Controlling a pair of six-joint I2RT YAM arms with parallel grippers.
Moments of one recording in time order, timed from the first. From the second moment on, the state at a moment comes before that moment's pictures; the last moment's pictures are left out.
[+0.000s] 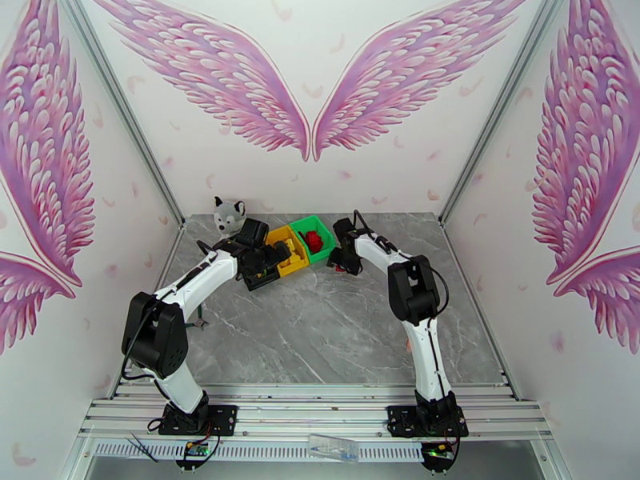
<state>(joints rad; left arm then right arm) -0.39 1.73 1.40 -0.63 0.11 -0.89 0.35 2.35 1.94 -0.88 -0.02 0.64</state>
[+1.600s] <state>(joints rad) -0.29 1.89 1.64 -0.47 0.37 -0.93 0.33 2.44 2.29 -0.63 -0.49 0.81</state>
